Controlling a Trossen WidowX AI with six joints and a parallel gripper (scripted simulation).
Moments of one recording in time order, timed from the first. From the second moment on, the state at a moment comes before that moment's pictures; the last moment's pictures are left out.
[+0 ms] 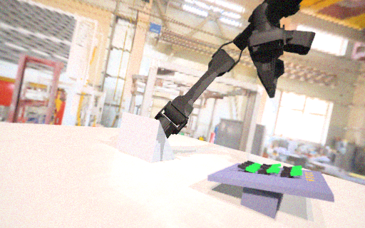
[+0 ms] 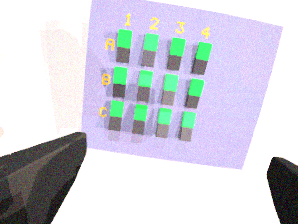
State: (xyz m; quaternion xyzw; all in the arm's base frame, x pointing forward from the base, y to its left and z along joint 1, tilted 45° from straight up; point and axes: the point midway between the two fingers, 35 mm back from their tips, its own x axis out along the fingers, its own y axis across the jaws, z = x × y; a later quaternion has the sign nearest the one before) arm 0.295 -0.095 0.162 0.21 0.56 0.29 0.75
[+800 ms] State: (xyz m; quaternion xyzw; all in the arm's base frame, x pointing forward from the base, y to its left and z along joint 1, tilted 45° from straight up) arm 0.351 0.033 0.117 0.24 0.59 0.31 0.70
